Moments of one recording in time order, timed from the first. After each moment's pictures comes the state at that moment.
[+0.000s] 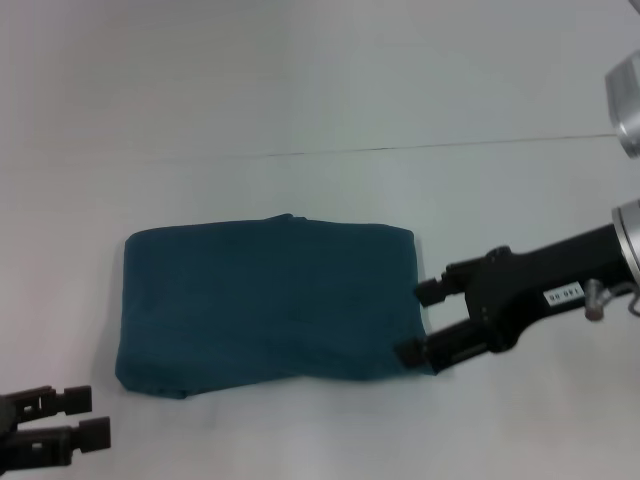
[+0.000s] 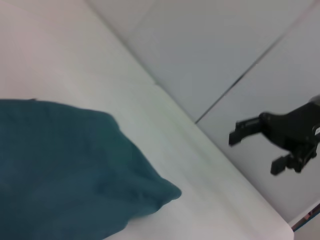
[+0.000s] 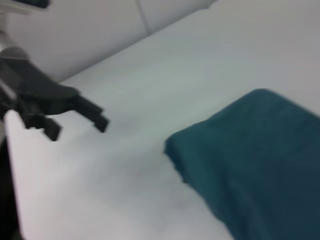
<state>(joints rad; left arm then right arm) -0.42 -2.05 0.29 0.90 2.32 2.05 -1.80 0.49 2.09 -1.06 -1.43 -2.12 -1.76 2.20</state>
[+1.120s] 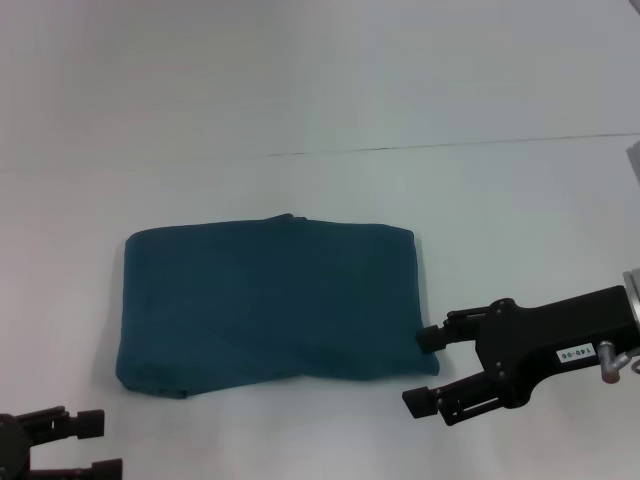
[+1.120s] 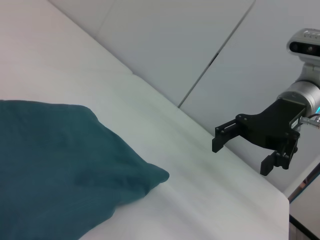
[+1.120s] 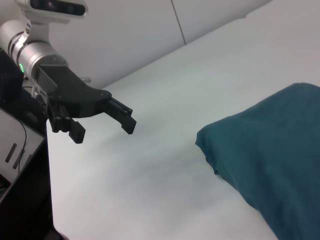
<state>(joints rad) -0.40 -2.06 0.32 0.88 2.33 2.05 -1.63 0.41 2.09 -1.05 -1.23 -2.03 -1.73 1.96</state>
